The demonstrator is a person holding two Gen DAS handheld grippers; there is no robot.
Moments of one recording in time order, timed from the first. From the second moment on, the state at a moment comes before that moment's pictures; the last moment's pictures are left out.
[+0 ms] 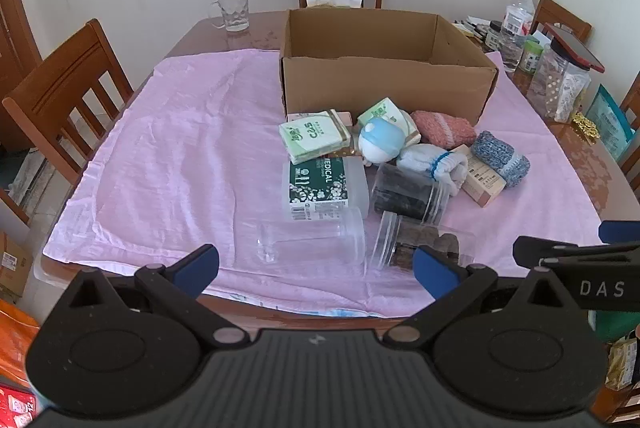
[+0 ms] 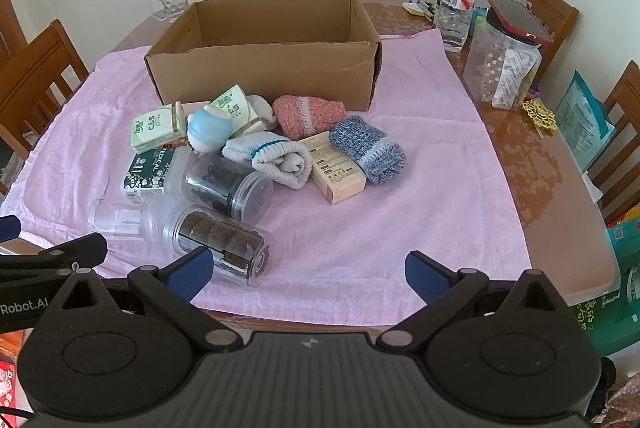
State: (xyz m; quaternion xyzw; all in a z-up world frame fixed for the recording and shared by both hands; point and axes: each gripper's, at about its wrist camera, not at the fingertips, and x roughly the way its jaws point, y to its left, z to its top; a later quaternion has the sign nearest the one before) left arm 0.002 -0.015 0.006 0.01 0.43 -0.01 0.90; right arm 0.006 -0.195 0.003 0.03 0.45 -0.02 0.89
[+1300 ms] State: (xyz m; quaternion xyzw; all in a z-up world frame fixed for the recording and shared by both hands) left arm 0.029 0.006 -0.005 0.04 0.44 -0.05 0.89; right arm 0.009 -0.178 0.001 0.05 0.45 -0.05 0.89
